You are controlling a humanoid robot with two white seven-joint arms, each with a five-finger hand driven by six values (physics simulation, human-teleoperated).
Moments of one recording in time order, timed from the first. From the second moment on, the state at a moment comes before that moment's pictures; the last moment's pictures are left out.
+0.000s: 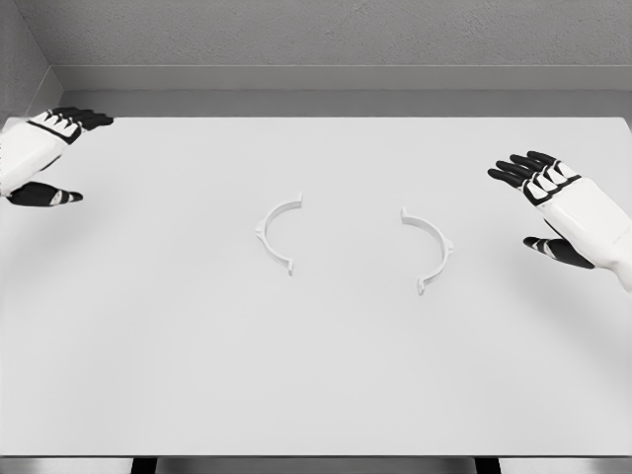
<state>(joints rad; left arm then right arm) -0.40 0.84 -0.33 -1.26 -0.45 -0.61 -0.04 0.03 -0.68 -0.02 -1.67 0.62 -0.61 0.01</state>
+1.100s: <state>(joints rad) -0.55 0.56 -0.54 -1.17 -0.50 -0.61 -0.04 -0.29 -0.52 0.23 -1.36 0.78 -0.61 0.25</state>
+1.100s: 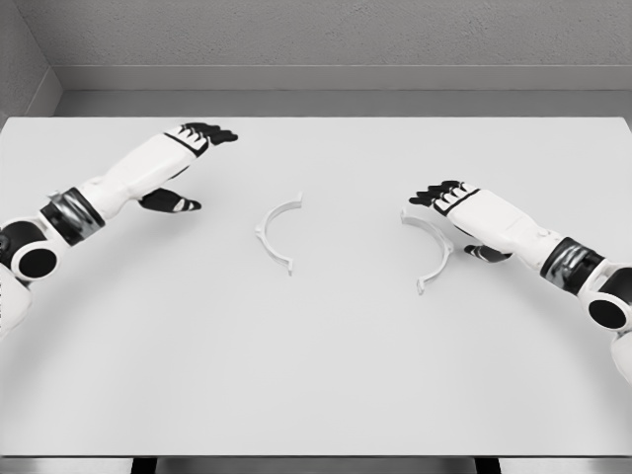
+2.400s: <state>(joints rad) -0.61 0.45 -0.64 -1.05 -0.50 -0.61 -0.04 -0.25 -0.53 0.23 -1.44 0.77 -0.61 0.26</state>
